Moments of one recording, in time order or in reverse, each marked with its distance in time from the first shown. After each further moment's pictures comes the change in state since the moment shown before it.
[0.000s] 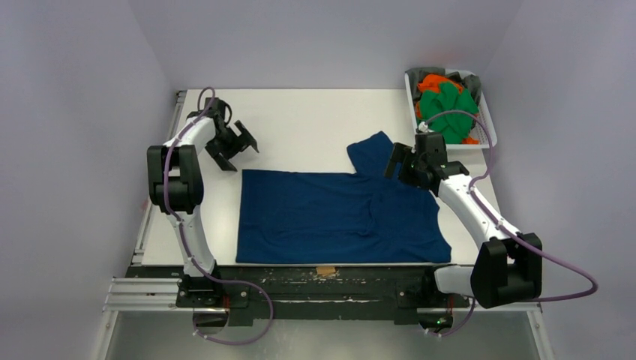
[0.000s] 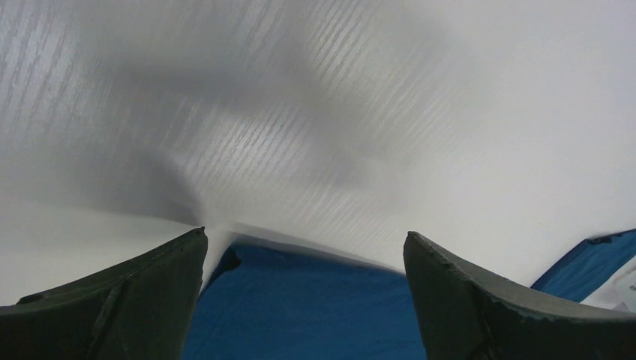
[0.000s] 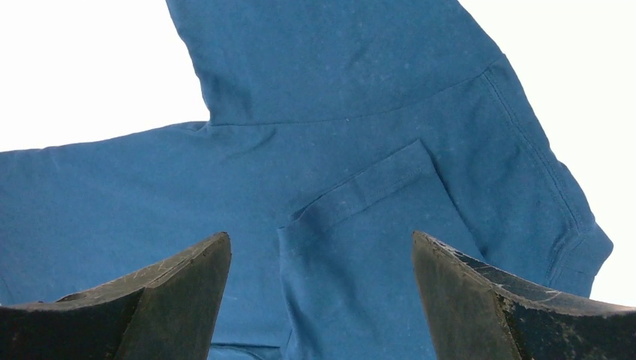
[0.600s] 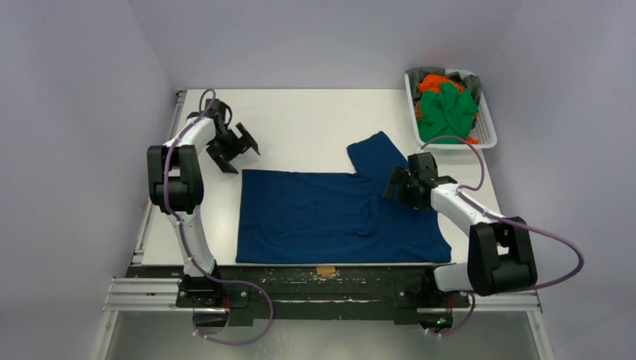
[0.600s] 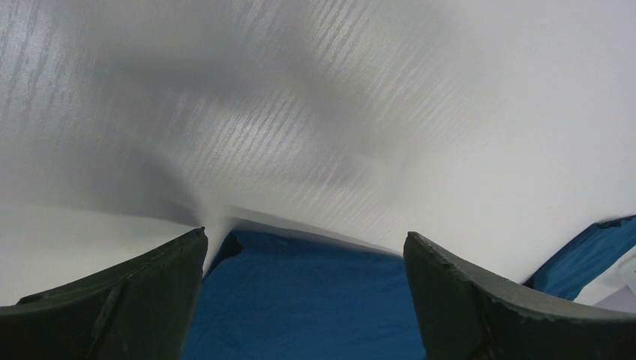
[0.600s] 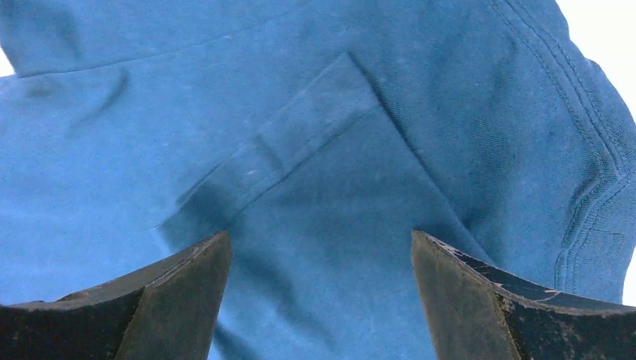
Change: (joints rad) left arm 0.000 0.001 -0.001 -0.050 0.035 0.018; right arm 0.000 0.045 -0.210 0.091 0.023 0.054
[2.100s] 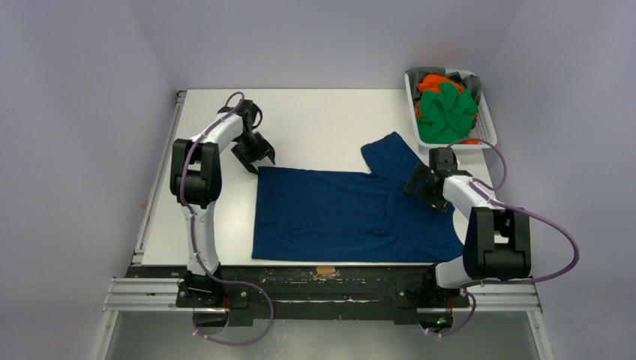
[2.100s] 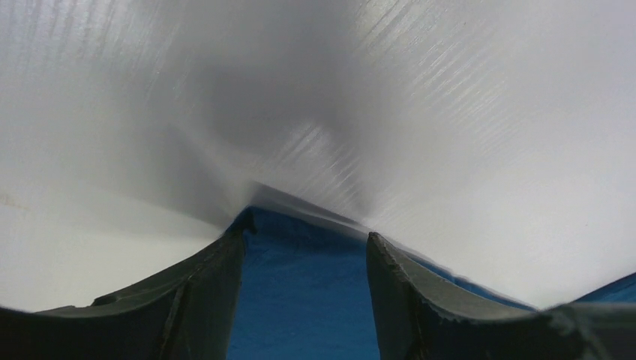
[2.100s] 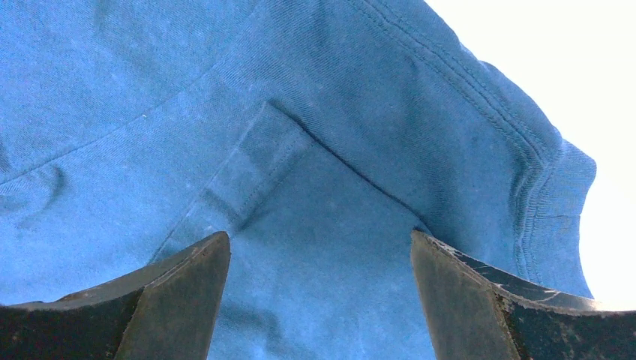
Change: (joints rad) left arm -0.174 0.092 0.107 -0.142 -0.099 -0.203; right arm -0.206 0.123 0.060 -0.040 0.098 -0.015
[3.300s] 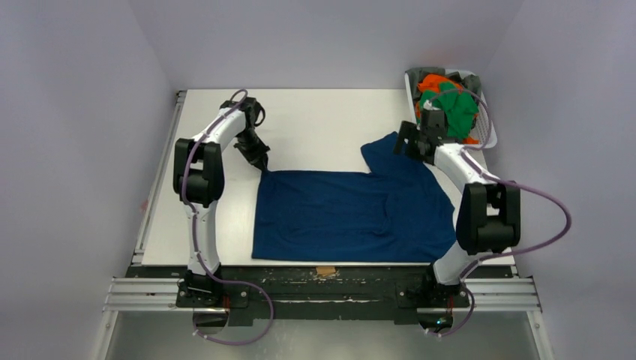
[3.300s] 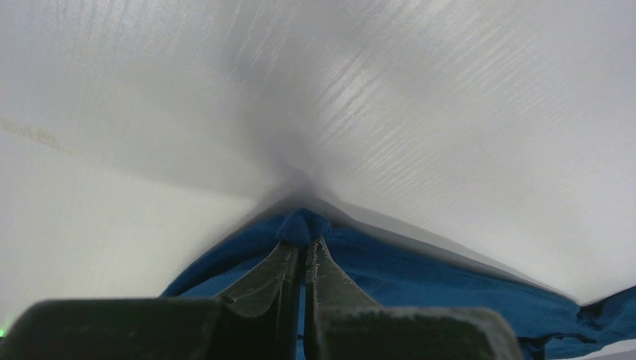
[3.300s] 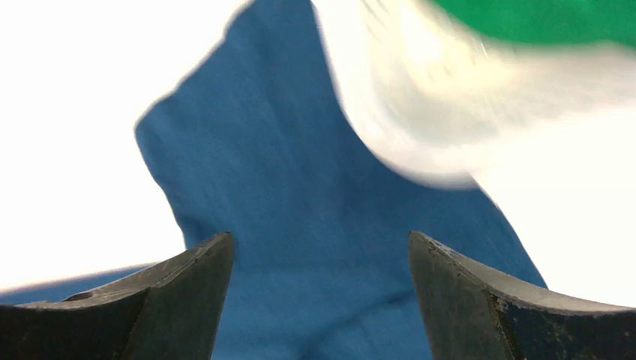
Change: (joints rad) left arm -0.024 0.058 0.137 -0.204 -0.035 0.039; right arm 0.061 0.123 0.277 0.113 -0.067 -0.158
